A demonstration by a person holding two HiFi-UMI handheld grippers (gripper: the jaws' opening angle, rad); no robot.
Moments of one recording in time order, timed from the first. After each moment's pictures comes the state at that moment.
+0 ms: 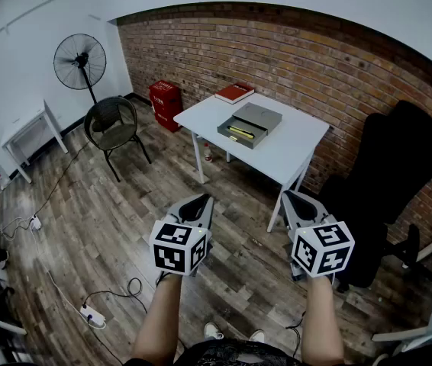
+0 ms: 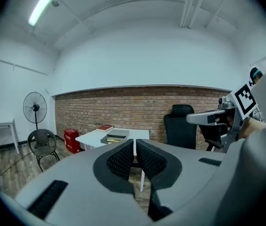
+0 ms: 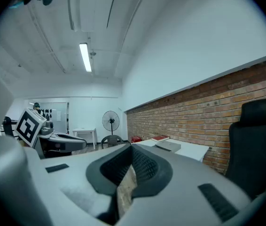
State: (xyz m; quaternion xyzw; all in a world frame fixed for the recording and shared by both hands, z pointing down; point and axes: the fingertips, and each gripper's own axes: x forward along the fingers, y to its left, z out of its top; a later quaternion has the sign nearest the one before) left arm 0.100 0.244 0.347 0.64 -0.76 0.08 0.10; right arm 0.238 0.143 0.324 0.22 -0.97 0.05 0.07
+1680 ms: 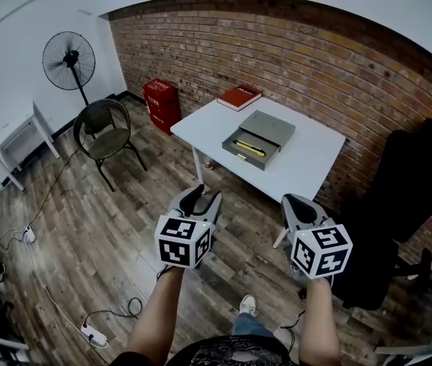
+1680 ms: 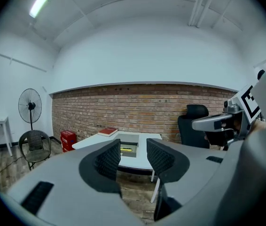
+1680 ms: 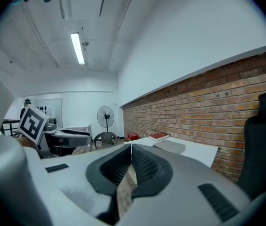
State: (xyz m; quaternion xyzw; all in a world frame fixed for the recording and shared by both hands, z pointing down) left arm -0.051 0.107 0.371 0.64 -0.76 0.06 0.10; right arm 0.096 0.023 0.361 0.23 -0.97 0.06 0.09
